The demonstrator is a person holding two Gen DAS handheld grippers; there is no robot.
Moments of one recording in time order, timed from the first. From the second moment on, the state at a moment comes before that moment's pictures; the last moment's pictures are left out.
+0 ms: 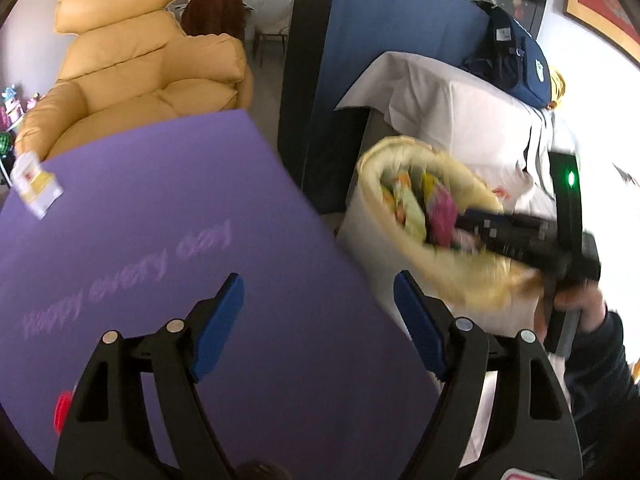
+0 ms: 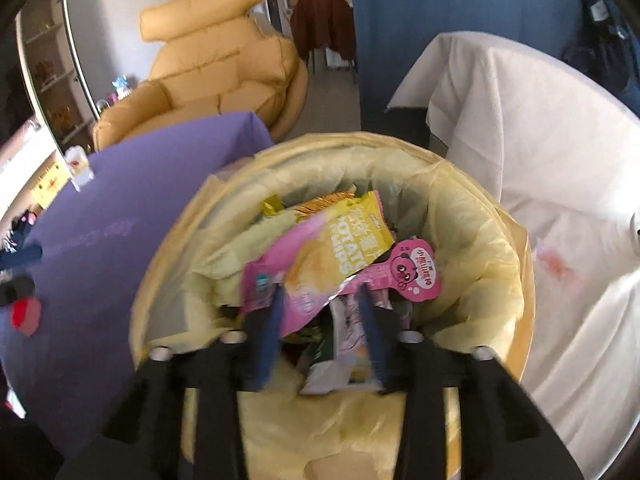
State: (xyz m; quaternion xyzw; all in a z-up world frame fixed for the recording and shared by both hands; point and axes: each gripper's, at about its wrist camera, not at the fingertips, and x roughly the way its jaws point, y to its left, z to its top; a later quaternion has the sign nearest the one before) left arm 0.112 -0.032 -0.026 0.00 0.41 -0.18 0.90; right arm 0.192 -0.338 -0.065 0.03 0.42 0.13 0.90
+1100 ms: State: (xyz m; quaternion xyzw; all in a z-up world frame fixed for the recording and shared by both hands) left arm 0.105 -0.004 -0.031 -0.04 0.39 -0.16 0.90; right arm 0.206 -0.517 -0.111 0.10 0.39 -0.08 0.91
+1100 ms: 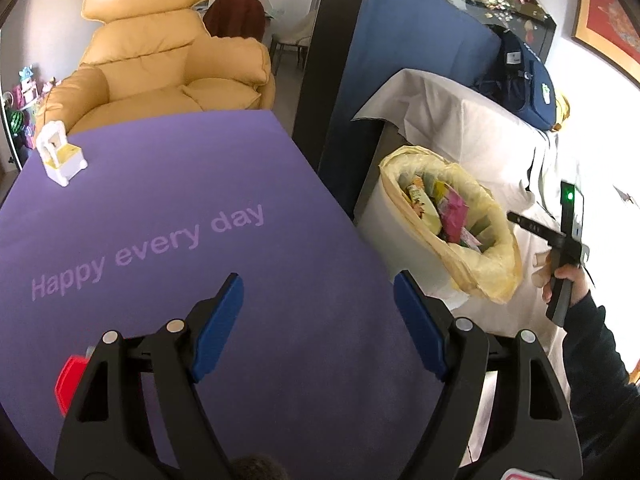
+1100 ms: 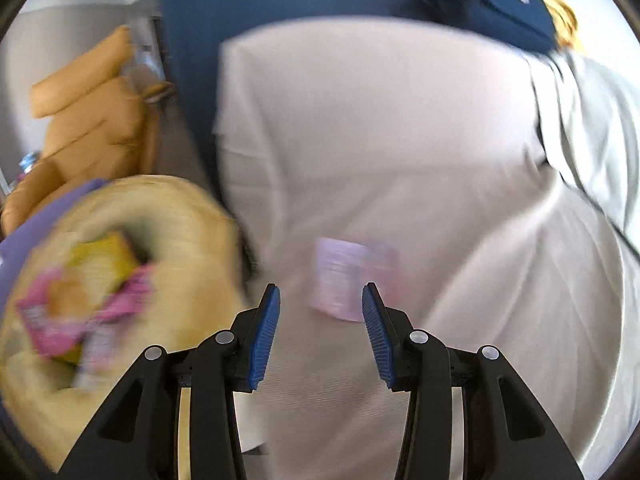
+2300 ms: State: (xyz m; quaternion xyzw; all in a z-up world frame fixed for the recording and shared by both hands) left arm 0.085 0.015 -0.036 -0.05 0.41 -0.12 0.90; right arm 0.155 -0.409 0.002 0.14 0.30 0.09 0.94
